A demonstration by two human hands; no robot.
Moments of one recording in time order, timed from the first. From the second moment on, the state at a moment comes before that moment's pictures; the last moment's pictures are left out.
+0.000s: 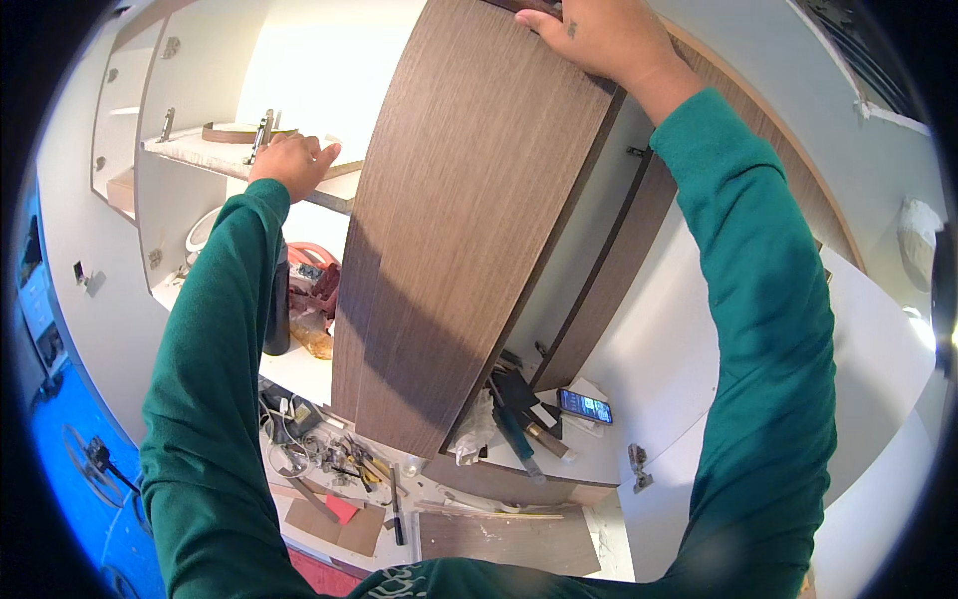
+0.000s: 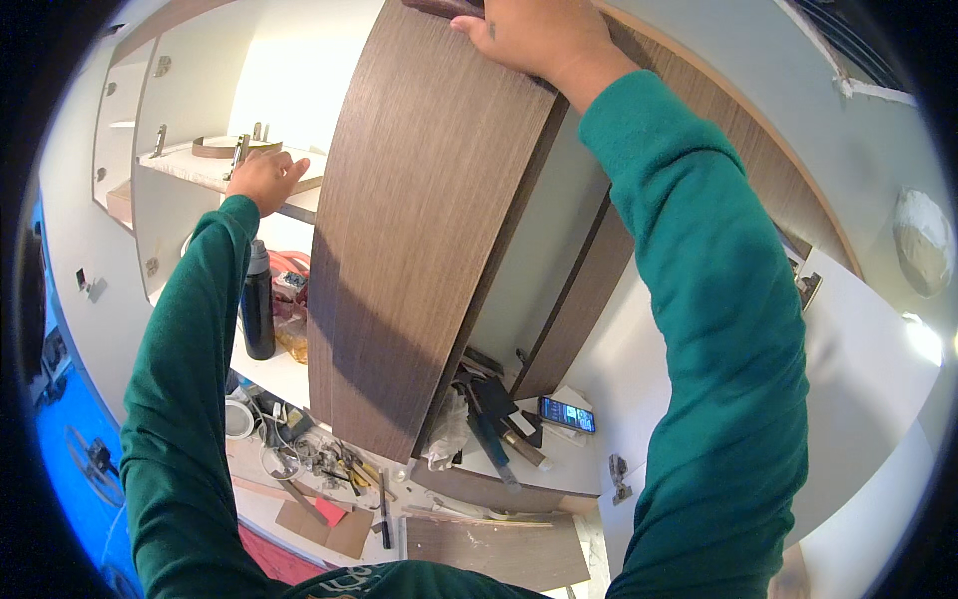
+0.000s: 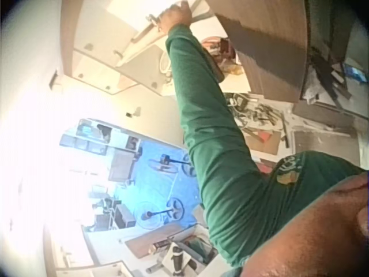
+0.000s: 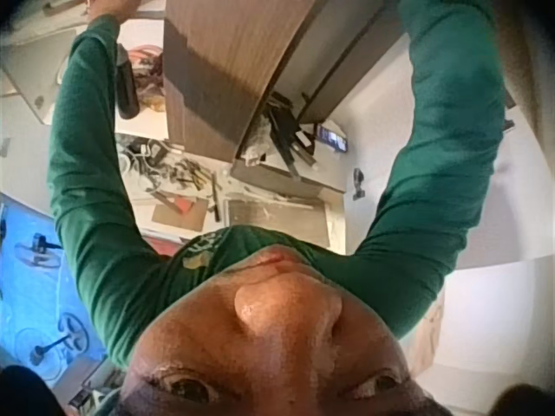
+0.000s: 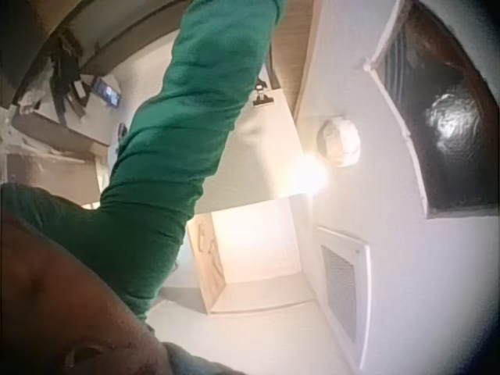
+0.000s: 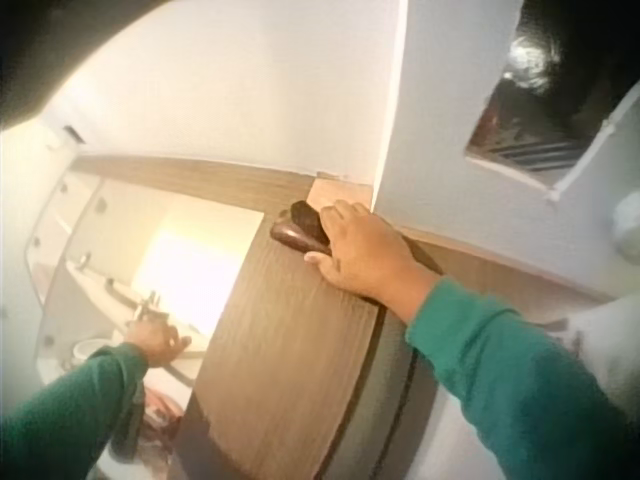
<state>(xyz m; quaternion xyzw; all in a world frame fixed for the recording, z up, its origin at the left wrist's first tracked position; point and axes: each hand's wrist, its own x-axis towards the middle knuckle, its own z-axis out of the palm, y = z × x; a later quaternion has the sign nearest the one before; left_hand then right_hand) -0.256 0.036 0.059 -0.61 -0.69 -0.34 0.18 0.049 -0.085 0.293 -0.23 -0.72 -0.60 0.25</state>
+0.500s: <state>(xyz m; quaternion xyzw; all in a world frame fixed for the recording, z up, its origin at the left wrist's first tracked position) -0.257 0.043 0.052 -0.61 -0.66 -0.38 0.21 0.174 -0.106 0.290 -0.23 -0.71 -0.59 0.29</state>
